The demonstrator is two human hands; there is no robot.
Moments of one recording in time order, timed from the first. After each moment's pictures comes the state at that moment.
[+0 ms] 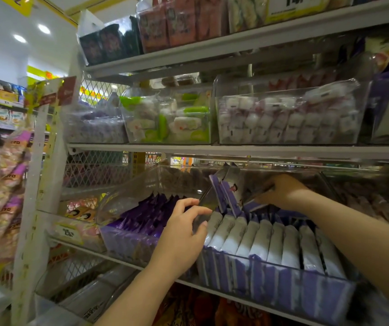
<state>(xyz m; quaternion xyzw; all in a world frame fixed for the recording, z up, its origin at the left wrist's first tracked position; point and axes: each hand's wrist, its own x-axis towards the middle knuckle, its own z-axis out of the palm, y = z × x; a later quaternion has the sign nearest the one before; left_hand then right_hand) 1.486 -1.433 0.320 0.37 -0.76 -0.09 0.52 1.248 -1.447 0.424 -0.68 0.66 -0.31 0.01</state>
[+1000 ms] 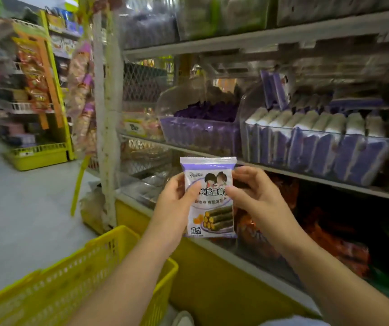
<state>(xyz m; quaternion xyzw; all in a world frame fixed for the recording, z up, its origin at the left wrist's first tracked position) 1.546 -1.305 0.166 0.34 -0.48 -0.45 0.67 1.377 -1.302 0.198 -0.68 0.31 -0.53 0.41</state>
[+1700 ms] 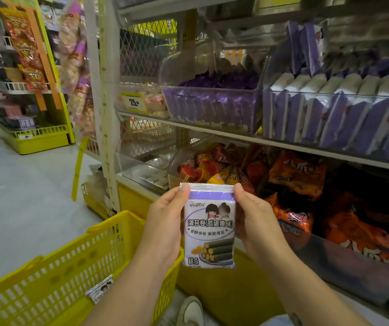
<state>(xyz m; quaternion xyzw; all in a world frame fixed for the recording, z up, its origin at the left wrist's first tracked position) 1.566 -1.310 0.121 0.38 -0.40 -0.51 0.66 1.417 -1.331 0.126 -0.54 0.36 -0.52 0.55</state>
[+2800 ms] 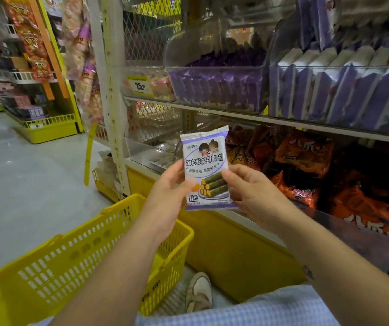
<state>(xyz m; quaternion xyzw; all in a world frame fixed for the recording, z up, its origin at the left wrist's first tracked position) 1.581 -1.298 0.128 0.45 -0.45 -0.46 0.61 1.418 -1.330 0.141 -0.62 0.37 -0.41 0.56</state>
